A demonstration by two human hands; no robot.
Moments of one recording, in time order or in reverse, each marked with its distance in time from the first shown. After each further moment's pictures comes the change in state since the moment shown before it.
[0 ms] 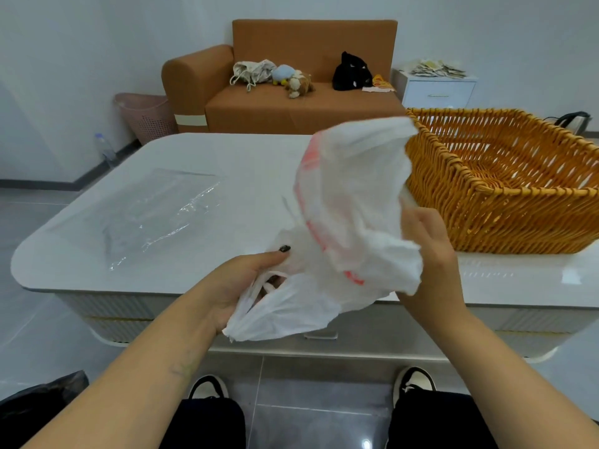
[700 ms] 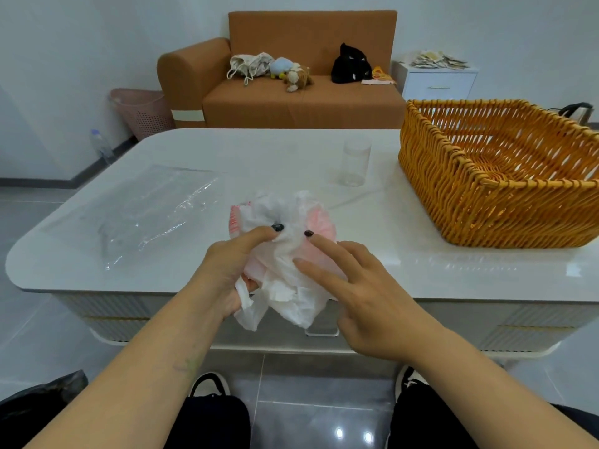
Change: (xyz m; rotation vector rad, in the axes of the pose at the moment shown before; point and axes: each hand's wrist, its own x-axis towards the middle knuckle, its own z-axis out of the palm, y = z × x) left_hand 0.005 0.008 0.008 -0.018 0.295 0.397; right_hand -0.019 -0.031 0.023 -0.164 -0.617 -0.305
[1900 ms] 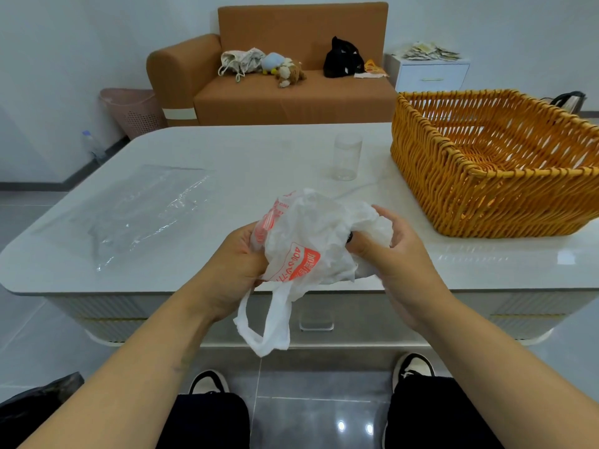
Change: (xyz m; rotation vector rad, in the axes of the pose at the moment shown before) left_hand -0.020 -0.003 0.011 0.458 -0.422 0.379; right_hand 0.007 0.008 -0.032 1.338 0.332 0.874
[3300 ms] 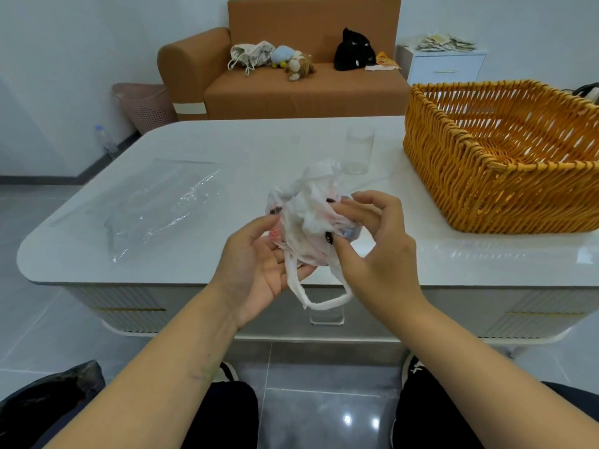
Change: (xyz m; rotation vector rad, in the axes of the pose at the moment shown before) left_hand 0.004 -0.014 0.003 -0.688 0.152 -0.292; right_hand -0.001 0.013 0.037 -0.458 0.144 -0.628
